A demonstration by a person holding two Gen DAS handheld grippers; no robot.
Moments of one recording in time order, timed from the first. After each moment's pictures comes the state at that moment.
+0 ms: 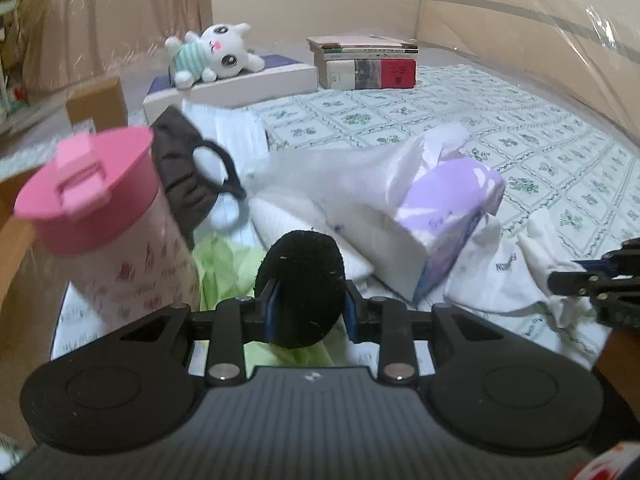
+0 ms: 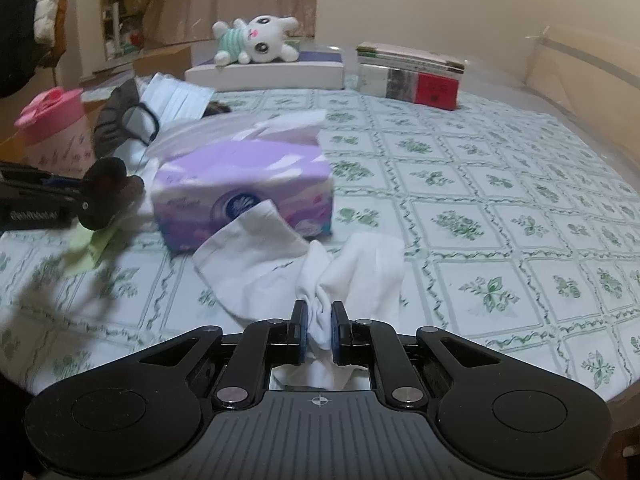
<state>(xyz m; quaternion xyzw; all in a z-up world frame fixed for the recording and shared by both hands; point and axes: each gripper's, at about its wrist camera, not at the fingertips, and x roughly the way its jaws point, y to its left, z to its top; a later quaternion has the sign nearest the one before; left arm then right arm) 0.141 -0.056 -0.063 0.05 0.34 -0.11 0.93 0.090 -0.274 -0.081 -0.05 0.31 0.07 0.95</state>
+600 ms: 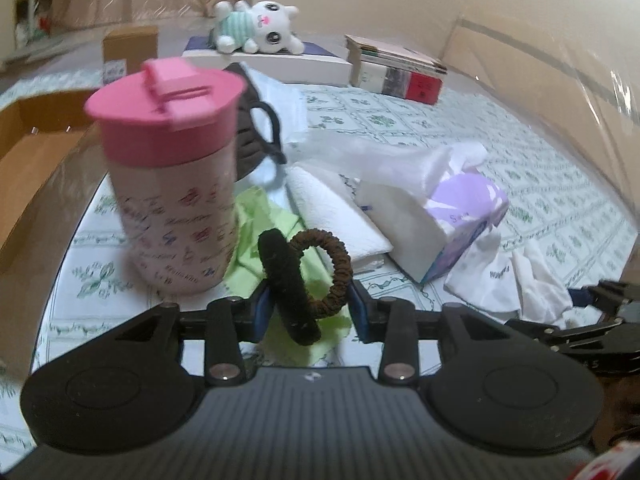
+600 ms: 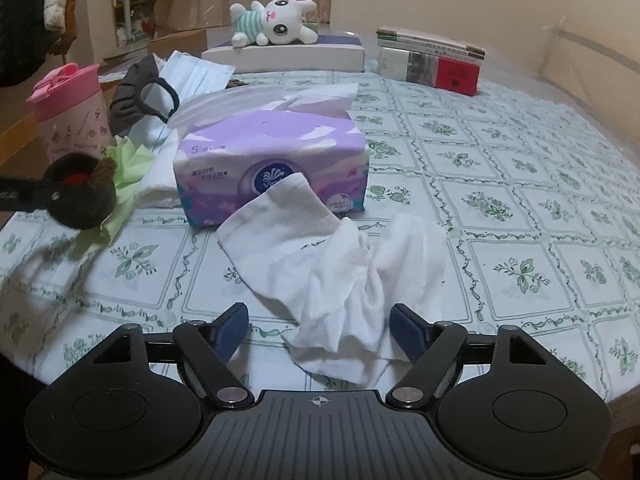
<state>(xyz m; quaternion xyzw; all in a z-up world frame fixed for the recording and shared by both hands) 0.119 -0.004 -0.063 -0.07 0.36 -0.09 0.93 0.097 -0.261 -0.093 -0.04 0.33 0.08 0.94</state>
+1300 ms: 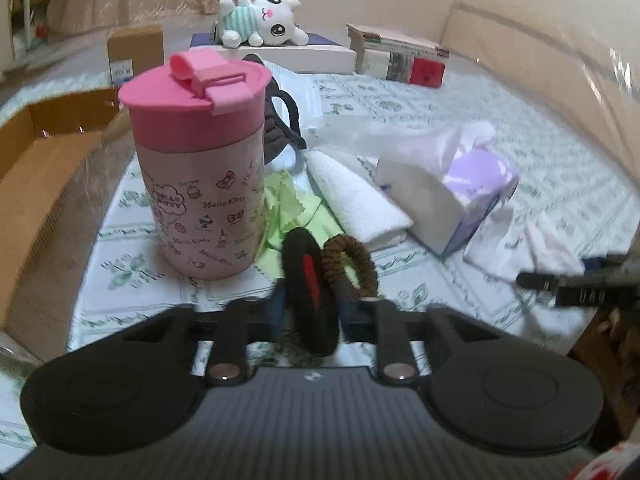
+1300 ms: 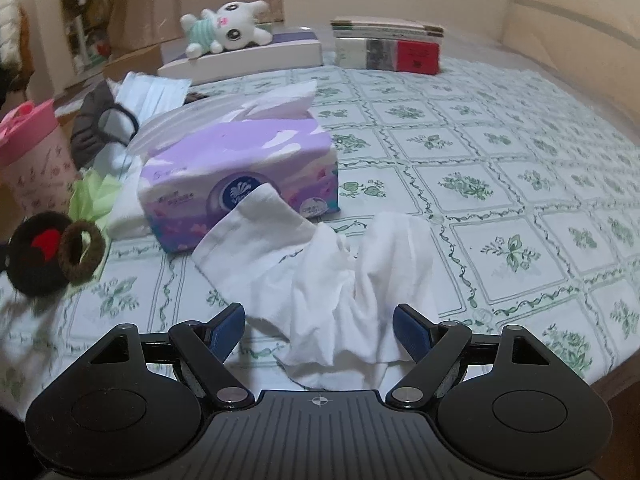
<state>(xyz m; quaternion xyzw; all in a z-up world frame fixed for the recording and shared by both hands) 0.107 0.005 -0.063 -0.01 0.37 -0.09 0.92 0.108 -0.266 -0.091 0.03 0.34 0.02 0.94</state>
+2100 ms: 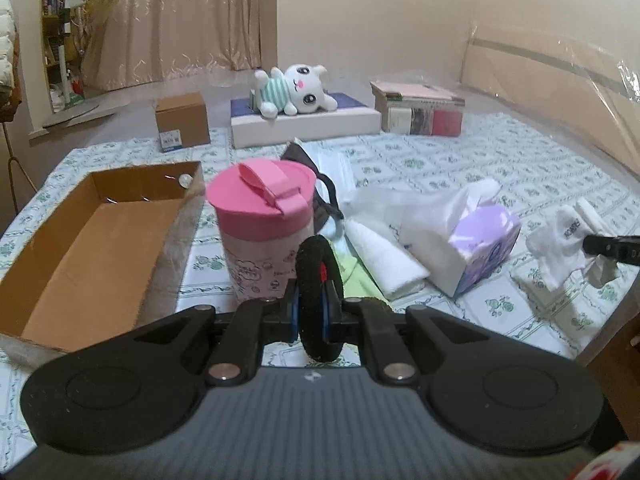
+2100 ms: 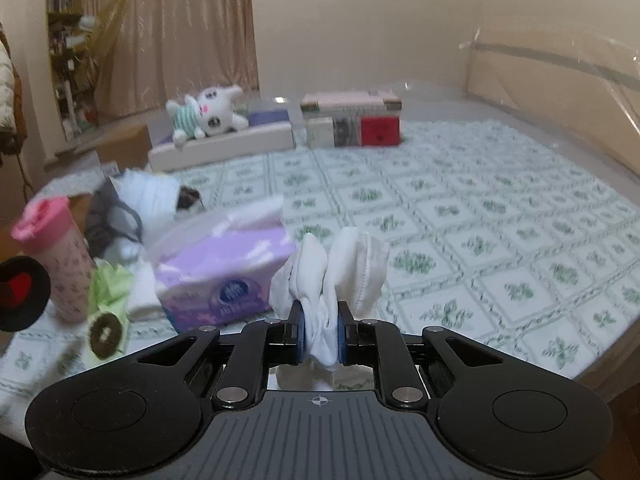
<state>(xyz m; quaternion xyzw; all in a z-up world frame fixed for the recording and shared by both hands) 0.061 0.022 0.004 0.02 0.30 -0.04 0.95 0.050 -0.277 -0.017 0.05 0.23 0.00 0.97</state>
